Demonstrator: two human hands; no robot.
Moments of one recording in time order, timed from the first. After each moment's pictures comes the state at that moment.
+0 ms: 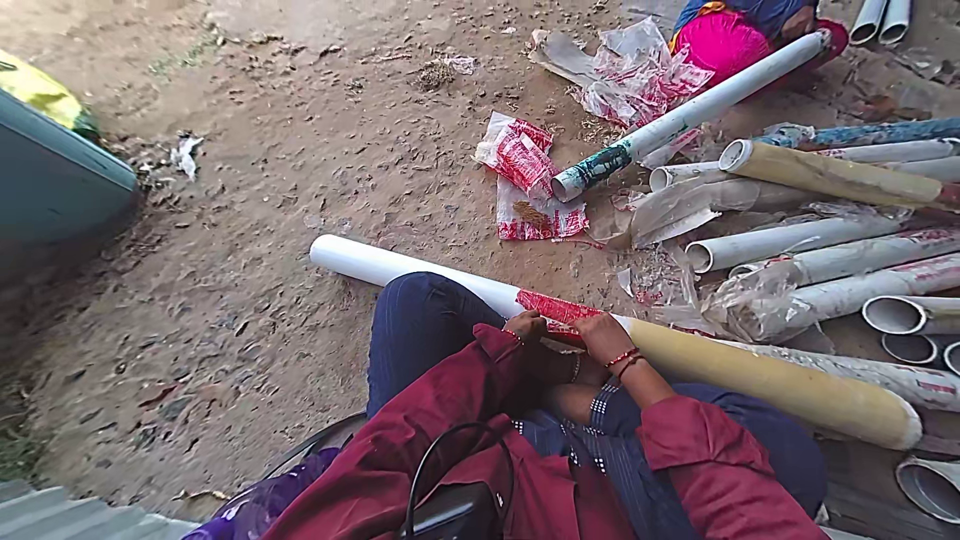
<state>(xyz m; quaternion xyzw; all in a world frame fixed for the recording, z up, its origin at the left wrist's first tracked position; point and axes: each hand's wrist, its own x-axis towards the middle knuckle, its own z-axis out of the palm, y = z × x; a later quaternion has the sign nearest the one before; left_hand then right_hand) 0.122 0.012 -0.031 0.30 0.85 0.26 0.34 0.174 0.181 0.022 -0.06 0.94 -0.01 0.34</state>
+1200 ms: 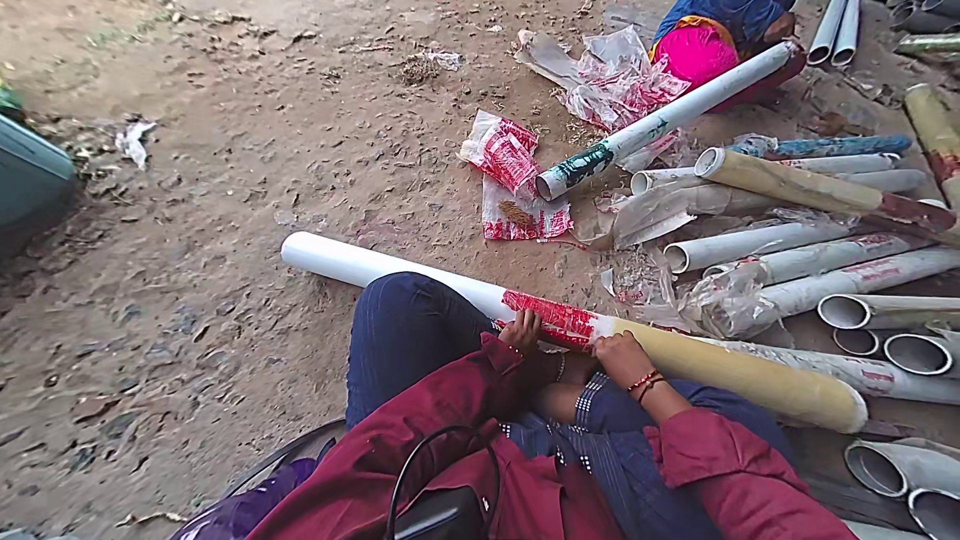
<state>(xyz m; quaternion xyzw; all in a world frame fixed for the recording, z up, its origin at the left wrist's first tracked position) 0.159 0.038 -0.058 0.32 0.93 0.13 0.14 0.218 0.212 0.031 -0.02 0.93 0.08 0.35</state>
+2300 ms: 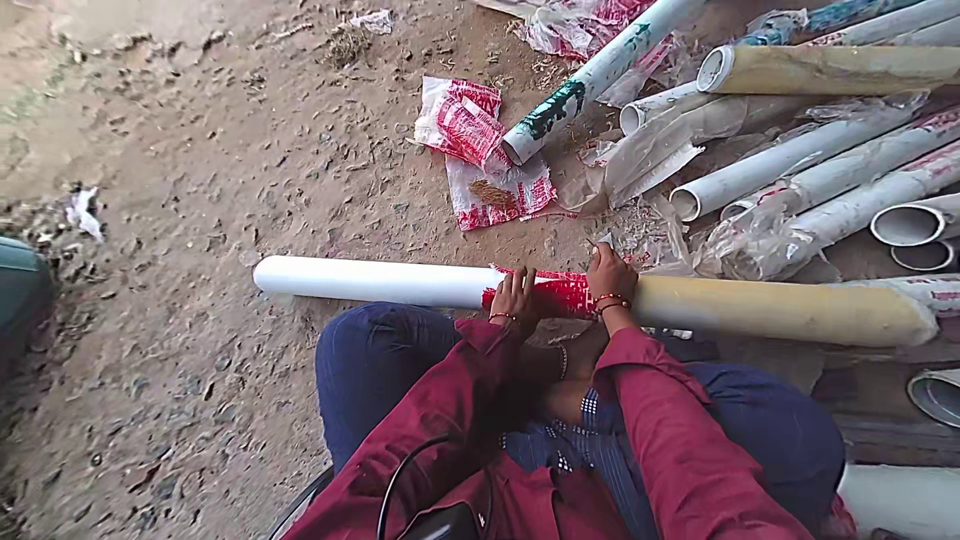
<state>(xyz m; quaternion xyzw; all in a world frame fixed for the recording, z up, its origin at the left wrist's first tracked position) 0.087 0.081 -0.023 0.29 0.91 0.08 0.30 0.117 0.254 -0.045 0.36 0.91 -0.19 0.04</state>
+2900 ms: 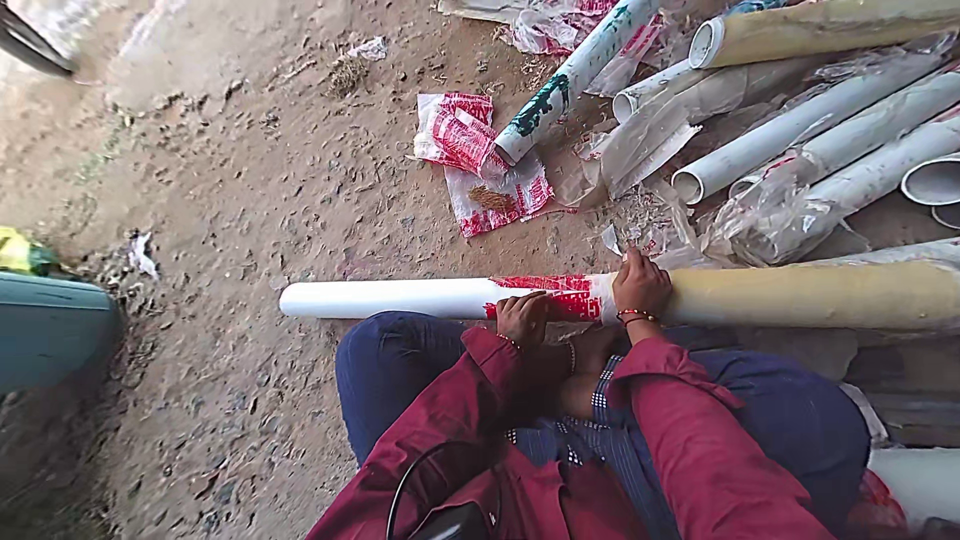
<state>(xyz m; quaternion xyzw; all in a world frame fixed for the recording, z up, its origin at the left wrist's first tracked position) 0.125 0.057 -0.070 0.35 0.88 0.33 0.01 0.165 0.271 -0.062 0.36 0.91 -0.14 -0.14</state>
